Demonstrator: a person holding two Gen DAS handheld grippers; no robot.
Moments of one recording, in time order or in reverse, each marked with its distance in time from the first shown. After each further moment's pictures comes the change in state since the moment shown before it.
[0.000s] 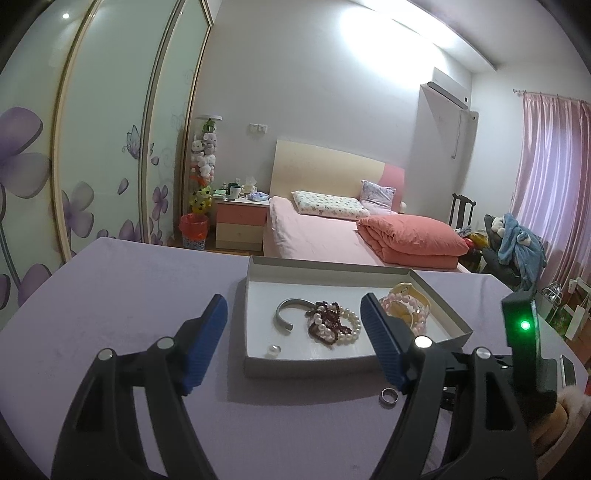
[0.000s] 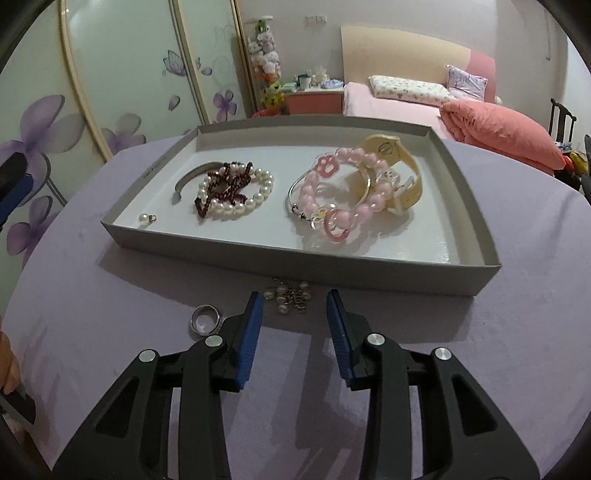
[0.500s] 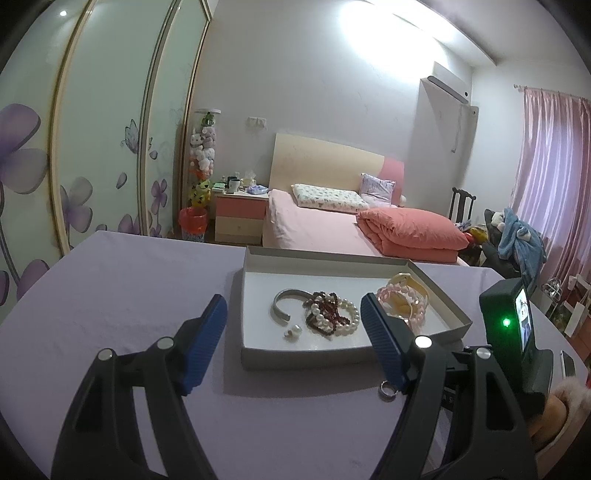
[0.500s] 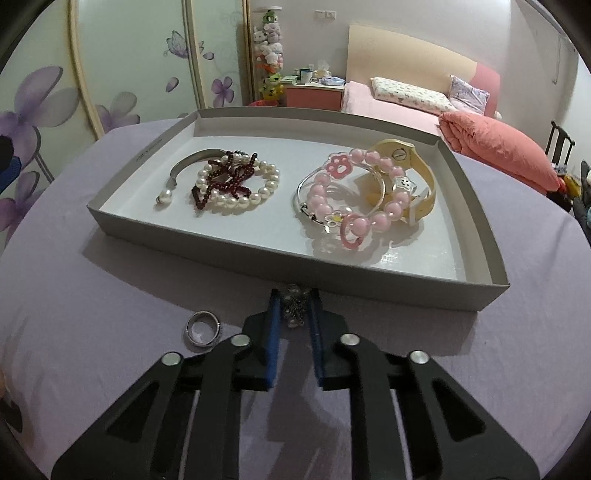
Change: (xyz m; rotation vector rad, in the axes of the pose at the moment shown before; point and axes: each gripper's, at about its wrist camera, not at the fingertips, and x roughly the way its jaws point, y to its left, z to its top) left arm 0.004 -0.003 -0.002 0.005 0.033 -0.003; right arm 0.008 0.015 0.003 -0.087 0.017 -0.079
